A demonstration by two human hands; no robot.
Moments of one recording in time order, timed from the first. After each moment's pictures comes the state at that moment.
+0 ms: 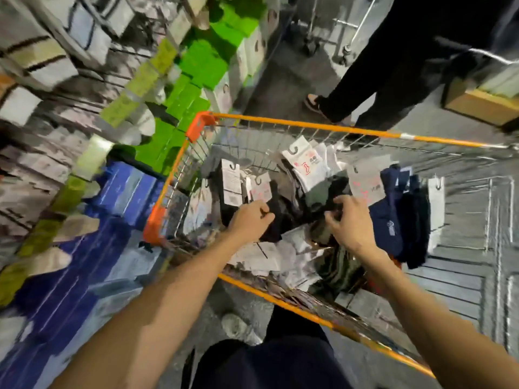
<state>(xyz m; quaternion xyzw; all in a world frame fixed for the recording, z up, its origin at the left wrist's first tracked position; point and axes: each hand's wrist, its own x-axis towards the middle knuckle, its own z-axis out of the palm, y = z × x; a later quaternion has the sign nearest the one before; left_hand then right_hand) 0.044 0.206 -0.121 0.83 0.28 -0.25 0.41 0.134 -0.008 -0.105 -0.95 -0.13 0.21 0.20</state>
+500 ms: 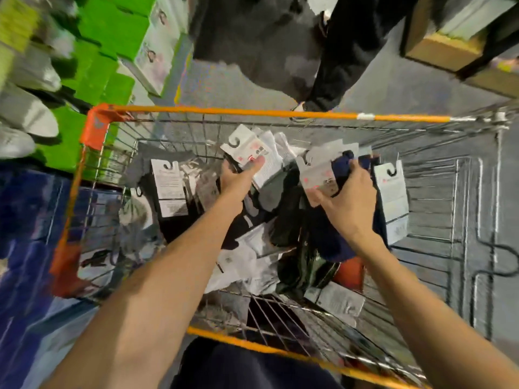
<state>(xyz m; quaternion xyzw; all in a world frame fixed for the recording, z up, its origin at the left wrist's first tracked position) 0.185 0.155 -0.195 0.53 0.51 -0.13 0.66 0.206 -0.049 -0.114 -0.97 0.00 0.11 0.20</state>
